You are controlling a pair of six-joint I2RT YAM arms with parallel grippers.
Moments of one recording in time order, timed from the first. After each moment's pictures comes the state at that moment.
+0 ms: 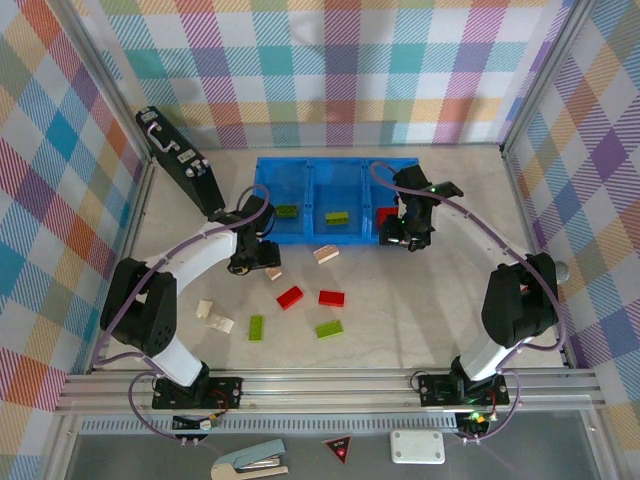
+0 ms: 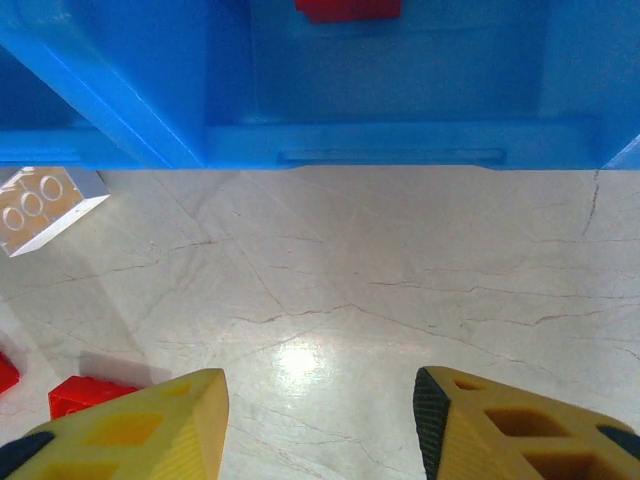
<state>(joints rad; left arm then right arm) -0.43 1.62 1.11 -0.81 -0.07 -0.57 0.38 1.64 1.35 -1.00 -0.09 0.41</state>
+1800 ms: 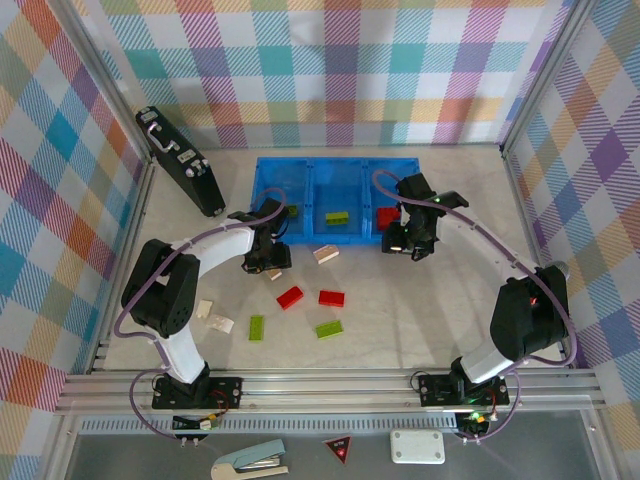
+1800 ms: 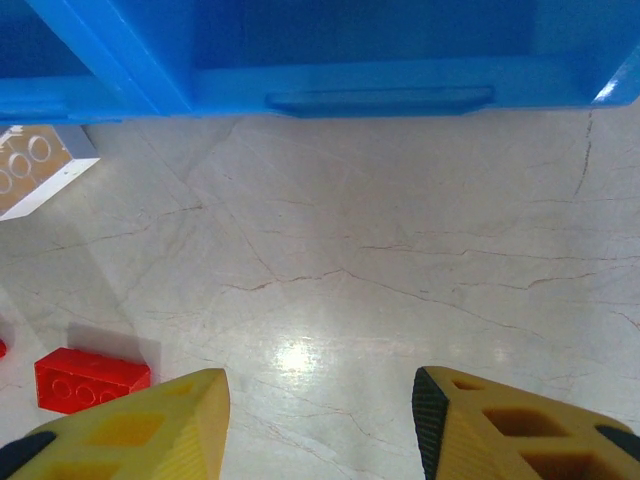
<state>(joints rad) -0.47 1.77 1.15 -0.73 -0.04 -0.59 0.40 1.55 1.26 -0.98 -0.08 0.41</state>
